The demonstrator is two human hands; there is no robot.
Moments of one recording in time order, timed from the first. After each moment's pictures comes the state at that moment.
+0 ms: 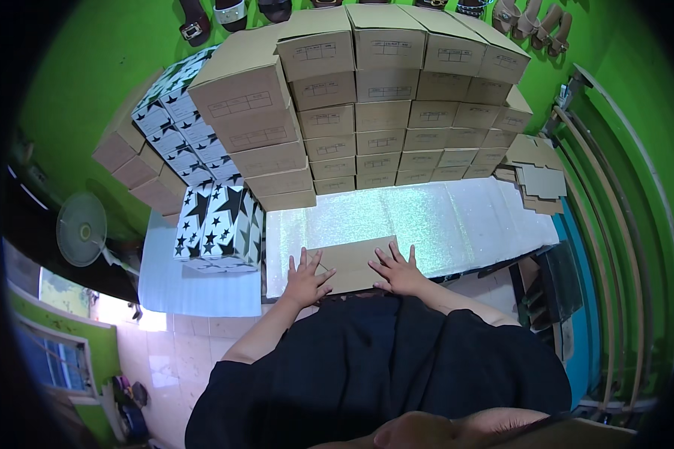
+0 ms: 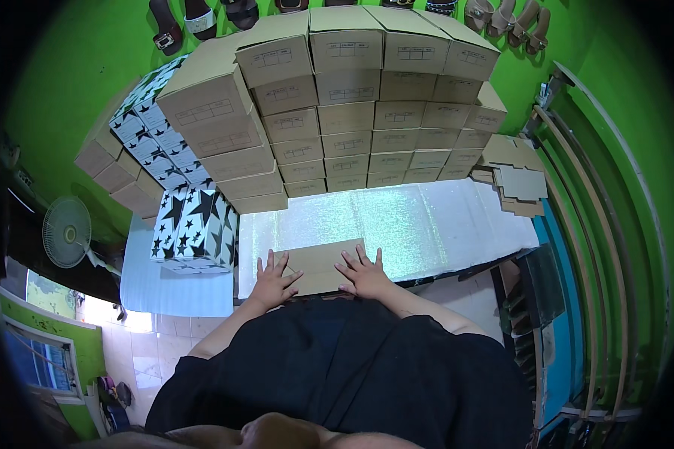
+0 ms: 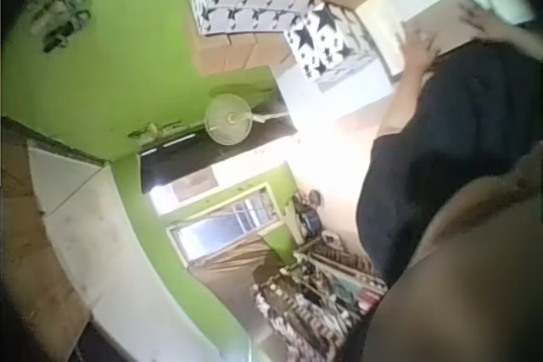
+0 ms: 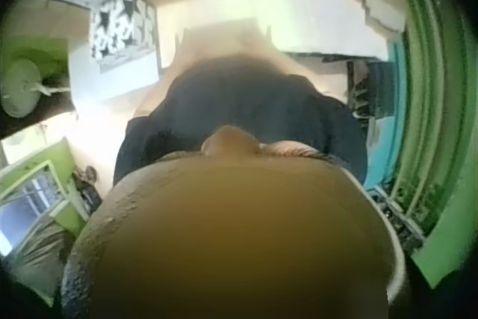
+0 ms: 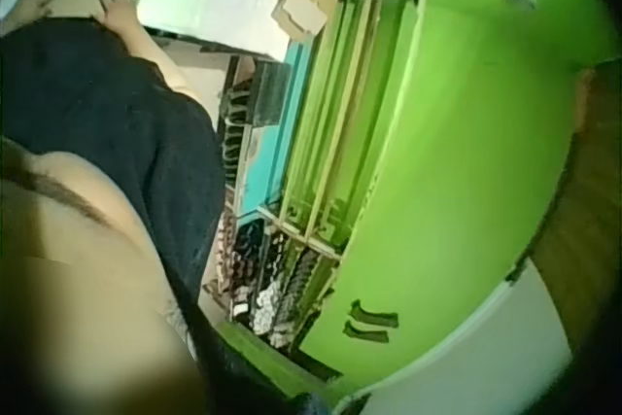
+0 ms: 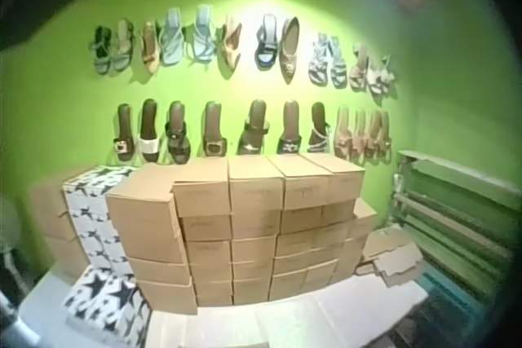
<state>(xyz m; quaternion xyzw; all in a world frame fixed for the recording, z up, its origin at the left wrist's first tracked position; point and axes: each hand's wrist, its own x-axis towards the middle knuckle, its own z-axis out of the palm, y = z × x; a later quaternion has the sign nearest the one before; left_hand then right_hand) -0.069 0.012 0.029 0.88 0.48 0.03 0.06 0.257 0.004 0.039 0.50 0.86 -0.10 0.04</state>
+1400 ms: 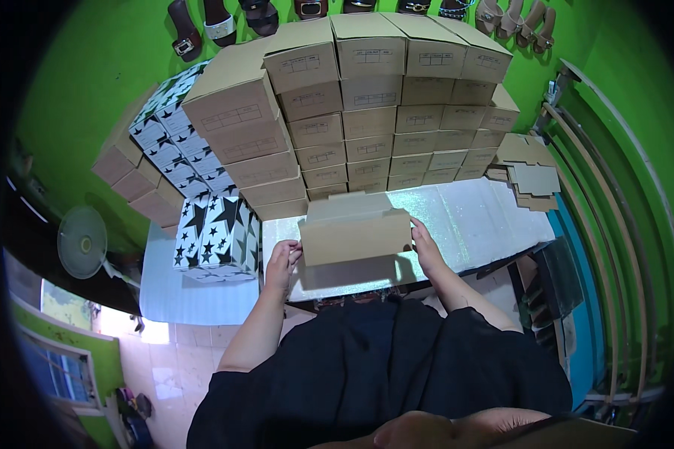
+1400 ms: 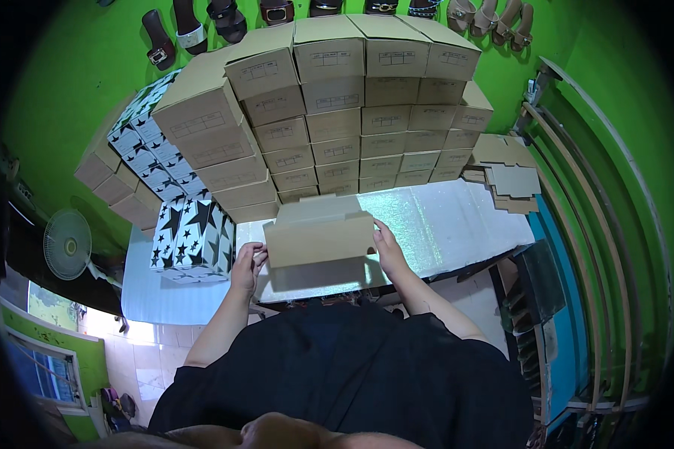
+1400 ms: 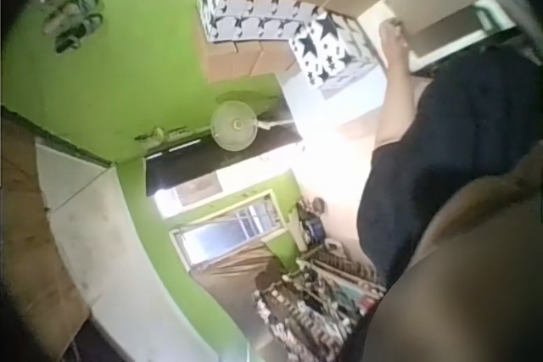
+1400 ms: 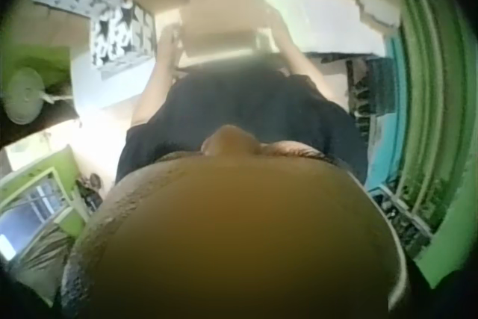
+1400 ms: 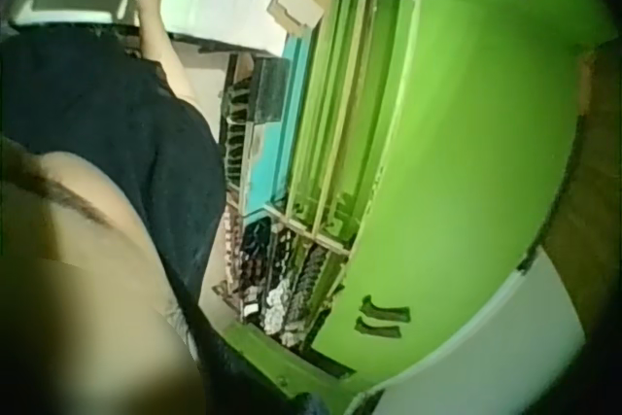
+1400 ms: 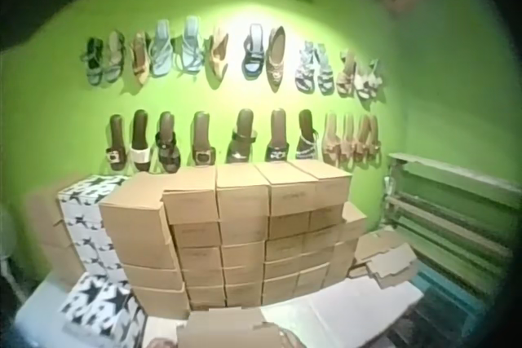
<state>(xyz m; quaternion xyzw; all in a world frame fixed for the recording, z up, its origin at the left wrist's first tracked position) -0.080 0.058 0.061 0.45 0.40 0.53 0.60 0.304 0.029 0.094 0.52 0.47 -0.49 -0.51</state>
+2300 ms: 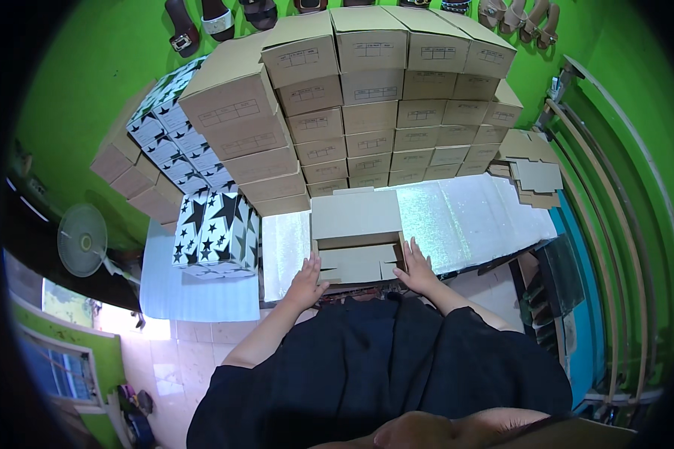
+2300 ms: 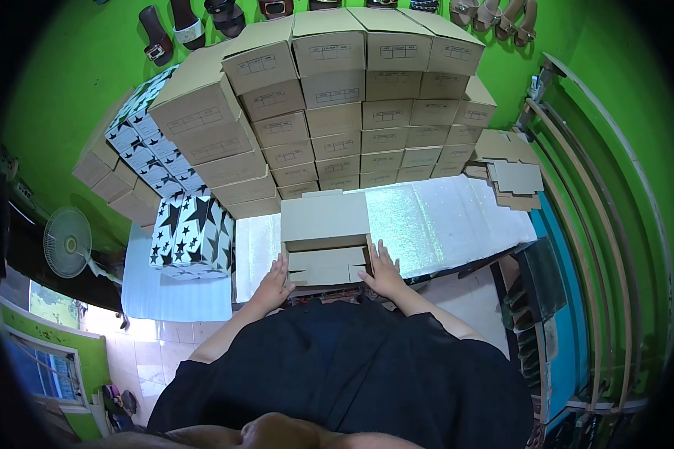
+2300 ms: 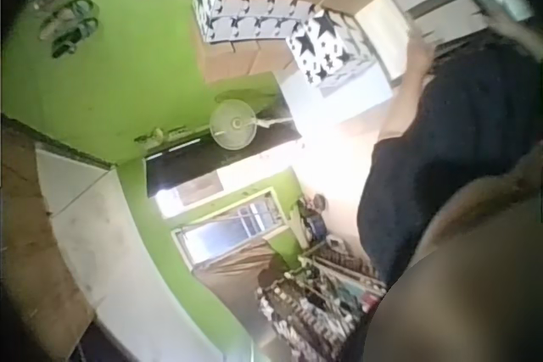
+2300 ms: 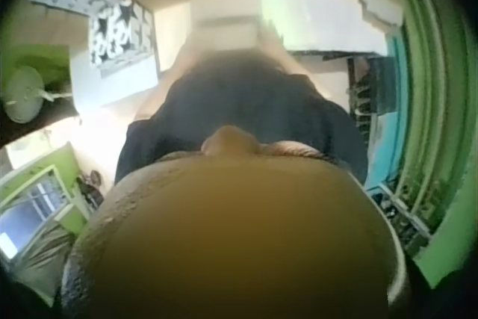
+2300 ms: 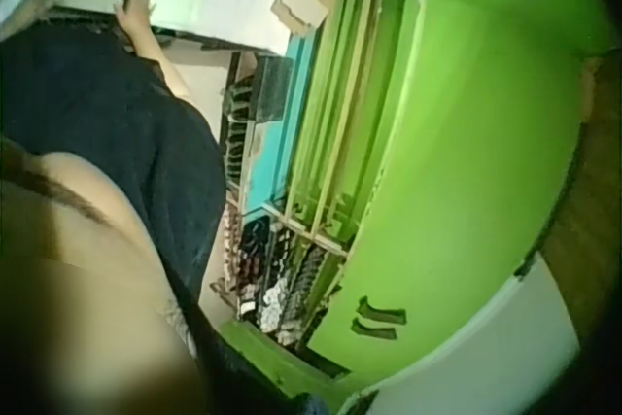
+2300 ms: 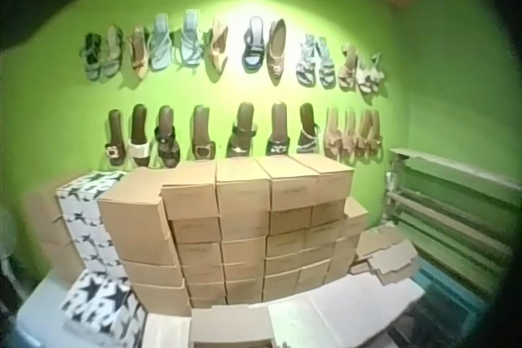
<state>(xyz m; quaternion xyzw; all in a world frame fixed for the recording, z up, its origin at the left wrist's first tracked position) -0.058 0.016 0.025 0.82 0.51 0.07 0.24 0.303 -0.007 0.034 0.62 0.73 -0.24 -0.15</state>
